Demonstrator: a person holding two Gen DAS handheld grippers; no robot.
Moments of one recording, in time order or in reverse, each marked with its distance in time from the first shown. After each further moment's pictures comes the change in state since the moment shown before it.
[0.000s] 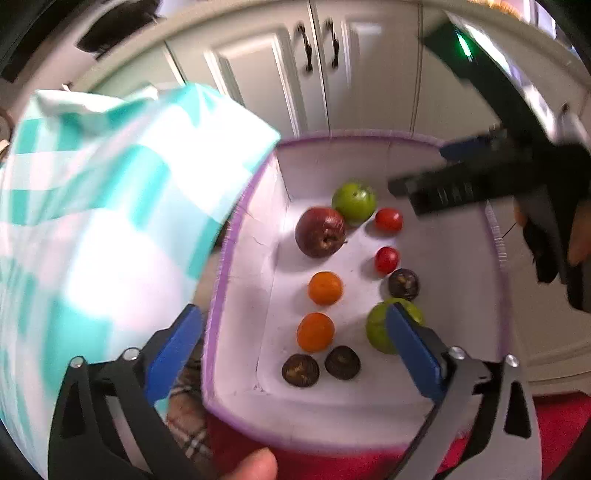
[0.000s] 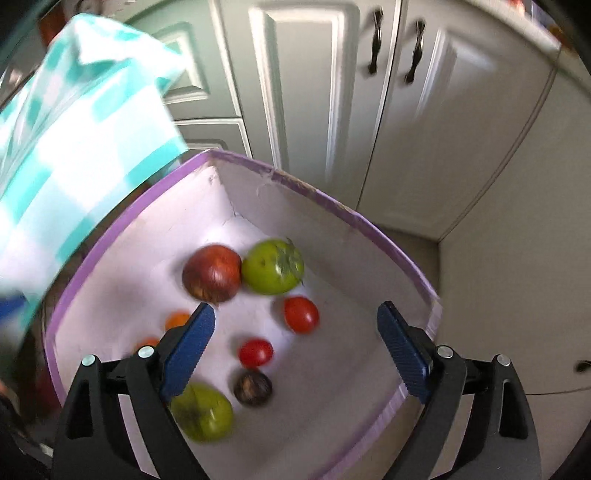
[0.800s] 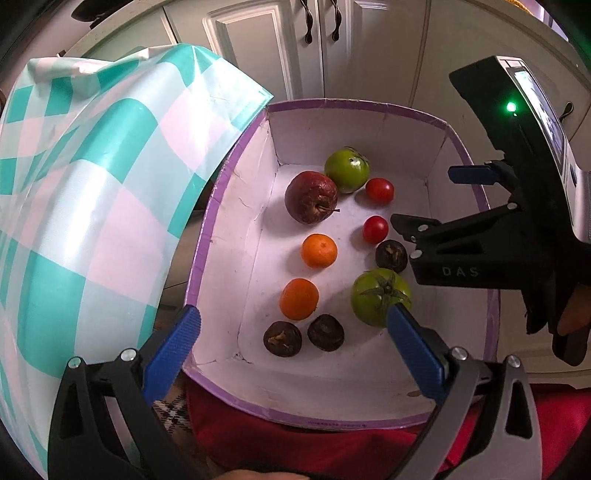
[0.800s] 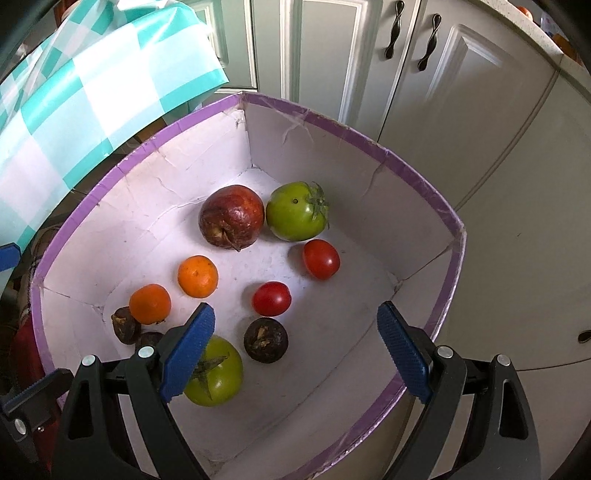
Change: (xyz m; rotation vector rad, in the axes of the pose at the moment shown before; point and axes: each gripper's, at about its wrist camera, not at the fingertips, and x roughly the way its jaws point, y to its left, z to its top) left arm 0.021 -0.009 -0.009 -0.038 0.145 -0.038; right arm 0.016 0.032 -0.038 -0.035 0.059 -0.031
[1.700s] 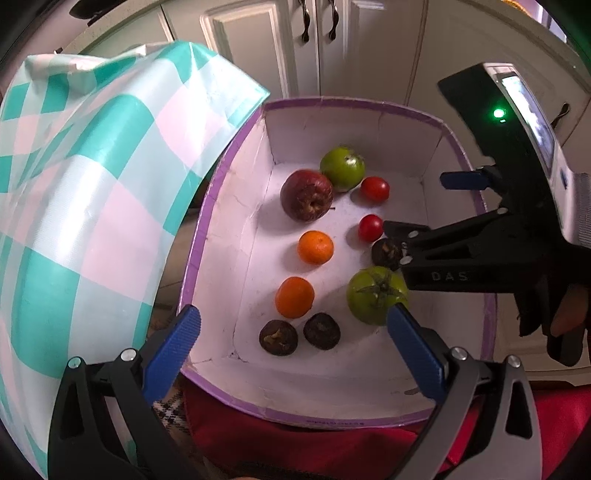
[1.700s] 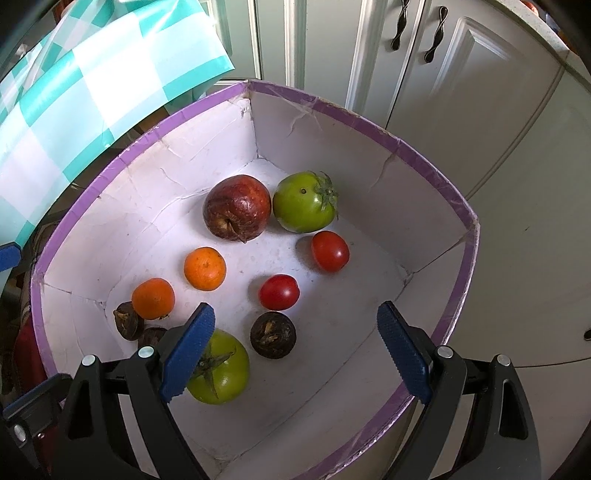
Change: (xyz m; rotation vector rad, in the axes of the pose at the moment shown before) left arm -0.002 0.001 -0.001 -0.003 -0.006 -0.017; right arm 0.009 0.006 -0.005 0.001 0.027 0.007
